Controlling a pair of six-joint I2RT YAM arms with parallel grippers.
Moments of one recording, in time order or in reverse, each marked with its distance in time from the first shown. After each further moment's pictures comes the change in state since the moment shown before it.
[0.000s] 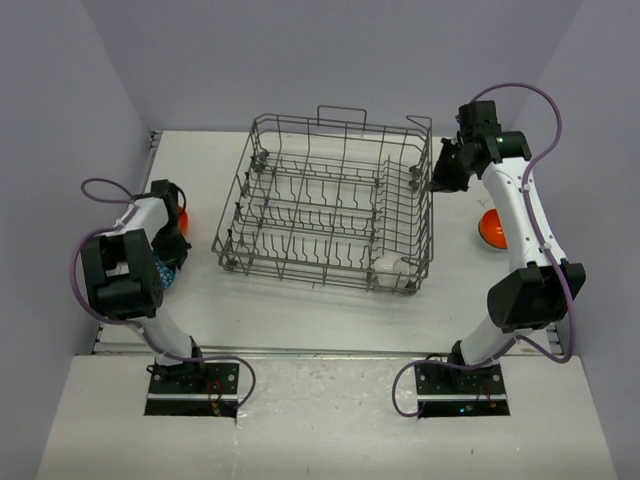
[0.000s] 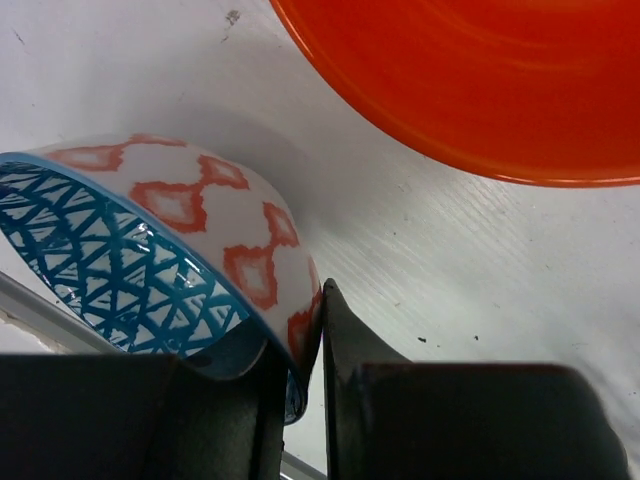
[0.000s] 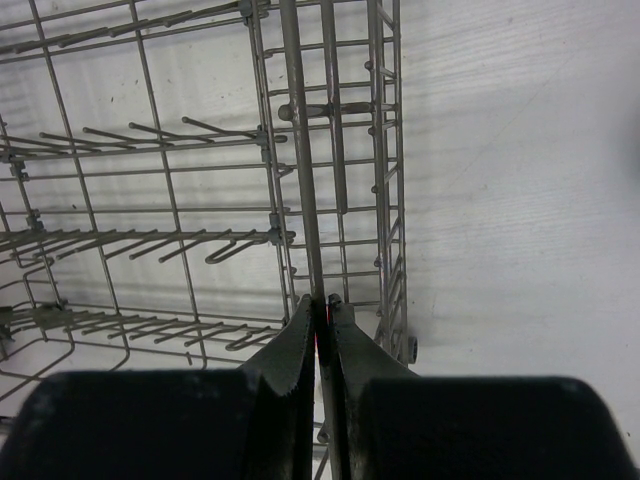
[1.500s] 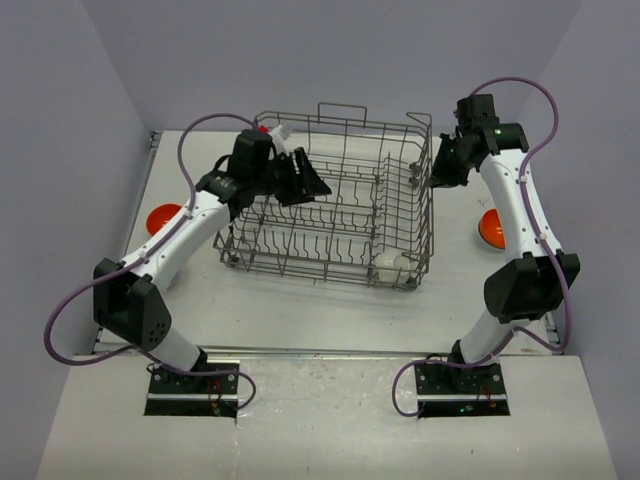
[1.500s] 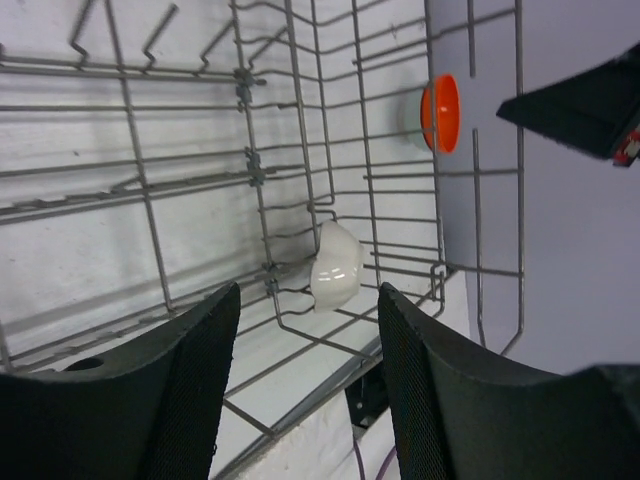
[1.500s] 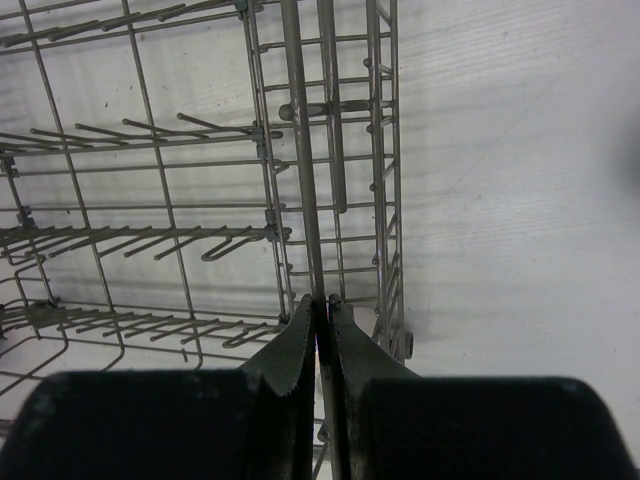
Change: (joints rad) left arm -0.632 -0.165 0.293 0.458 0.725 -0.286; right arm 0.004 0.065 0.086 -0.039 0.003 -0.017
